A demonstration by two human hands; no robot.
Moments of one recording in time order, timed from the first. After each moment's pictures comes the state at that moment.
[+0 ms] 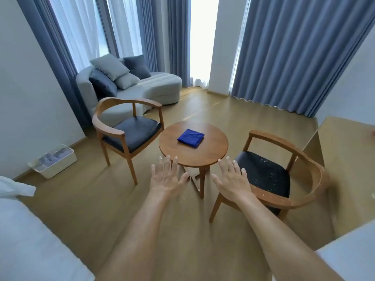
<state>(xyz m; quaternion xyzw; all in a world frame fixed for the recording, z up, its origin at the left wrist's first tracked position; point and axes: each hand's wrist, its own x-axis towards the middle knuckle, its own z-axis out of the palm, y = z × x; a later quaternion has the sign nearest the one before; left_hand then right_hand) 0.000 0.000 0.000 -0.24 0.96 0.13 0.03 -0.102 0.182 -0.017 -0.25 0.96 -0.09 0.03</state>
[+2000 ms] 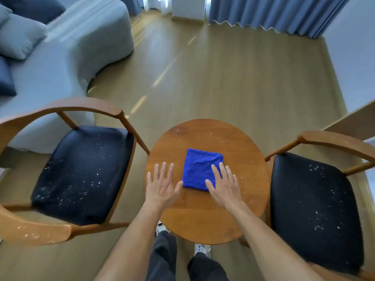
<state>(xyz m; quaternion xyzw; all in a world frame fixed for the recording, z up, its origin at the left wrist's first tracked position) -0.581 -0.415 -0.197 -0.10 0.96 0.12 0.23 -0.618 -0.216 -0.209 -0.06 0.96 -0.12 0.26</state>
